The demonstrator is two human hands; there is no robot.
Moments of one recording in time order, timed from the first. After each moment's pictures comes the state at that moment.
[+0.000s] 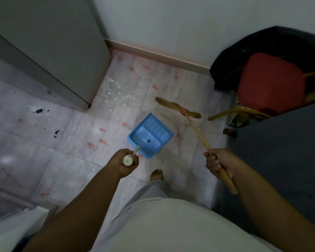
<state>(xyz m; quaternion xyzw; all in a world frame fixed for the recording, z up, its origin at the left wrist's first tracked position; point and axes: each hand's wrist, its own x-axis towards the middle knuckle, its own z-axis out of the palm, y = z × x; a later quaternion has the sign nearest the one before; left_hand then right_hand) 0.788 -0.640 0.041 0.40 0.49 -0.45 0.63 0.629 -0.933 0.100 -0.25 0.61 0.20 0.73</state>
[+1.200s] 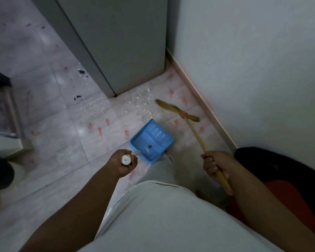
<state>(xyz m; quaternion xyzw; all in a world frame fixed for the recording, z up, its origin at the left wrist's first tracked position) 0.908 -0.879 0.026 0.19 0.59 -0.19 0.76 0.983 -1.204 0.092 -0.46 0.45 0.45 0.62</state>
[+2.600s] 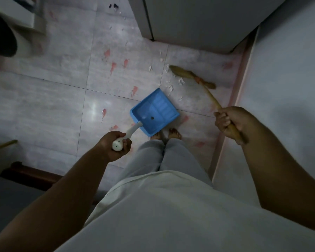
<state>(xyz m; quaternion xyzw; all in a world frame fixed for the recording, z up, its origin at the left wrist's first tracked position) 1.085 -0.927 -0.020 -0.03 0.68 -0.04 0.73 1.445 -1.080 -0.020 -0.56 0.33 0.66 0.38</state>
